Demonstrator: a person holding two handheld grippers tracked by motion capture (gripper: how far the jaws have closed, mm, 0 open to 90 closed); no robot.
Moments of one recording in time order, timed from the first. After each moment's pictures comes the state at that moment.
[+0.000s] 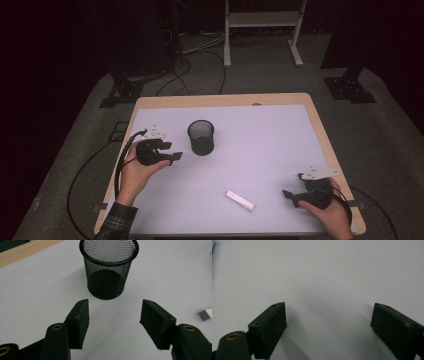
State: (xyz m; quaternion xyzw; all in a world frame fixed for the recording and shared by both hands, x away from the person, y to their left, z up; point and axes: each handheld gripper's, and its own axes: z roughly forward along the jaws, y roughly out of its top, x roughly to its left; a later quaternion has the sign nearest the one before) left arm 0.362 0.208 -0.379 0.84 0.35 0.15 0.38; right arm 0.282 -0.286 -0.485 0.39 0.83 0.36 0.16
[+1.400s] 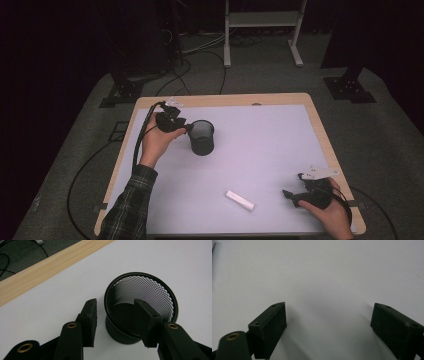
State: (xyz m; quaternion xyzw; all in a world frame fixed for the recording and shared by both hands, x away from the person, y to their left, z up) left arm 0.452 0.166 -0.361 0.85 0.36 0.16 0.35; right arm 0.282 -0.286 -0.485 0.39 0.83 0.36 0.16
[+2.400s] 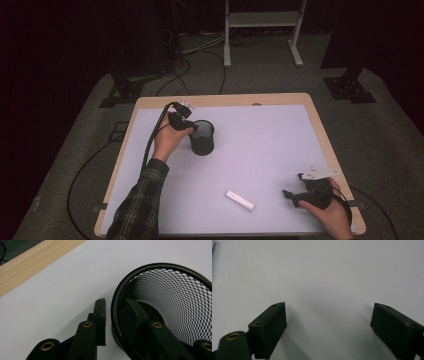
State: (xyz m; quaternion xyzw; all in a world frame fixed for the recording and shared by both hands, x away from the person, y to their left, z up) left arm 0.482 0.143 -0.392 0.87 0.36 0.15 0.29; right arm 0.282 -0.286 -0.485 0.39 0.83 0.36 0.16
